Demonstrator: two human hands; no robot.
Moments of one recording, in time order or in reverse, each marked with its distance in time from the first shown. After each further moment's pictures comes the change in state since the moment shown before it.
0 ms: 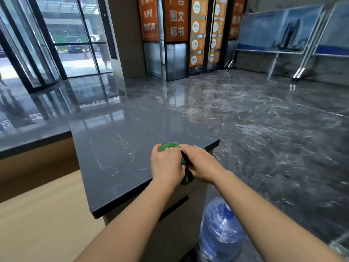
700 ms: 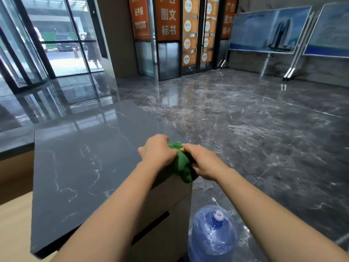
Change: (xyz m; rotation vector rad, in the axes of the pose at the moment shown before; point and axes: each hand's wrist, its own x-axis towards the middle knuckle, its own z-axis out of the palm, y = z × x) left_hand 0.103 0.037 -0.001 -0.403 -0.223 -0.279; right_hand 0.009 0.093 -0.039 0.006 -0.037 0.120
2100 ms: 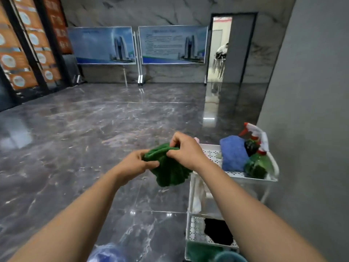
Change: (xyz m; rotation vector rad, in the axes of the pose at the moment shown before) left_hand -0.092 0.391 0.182 -0.672 -1.017 0.683; right_hand -0.318 0.249 -0.192 0.200 0.605 0.859
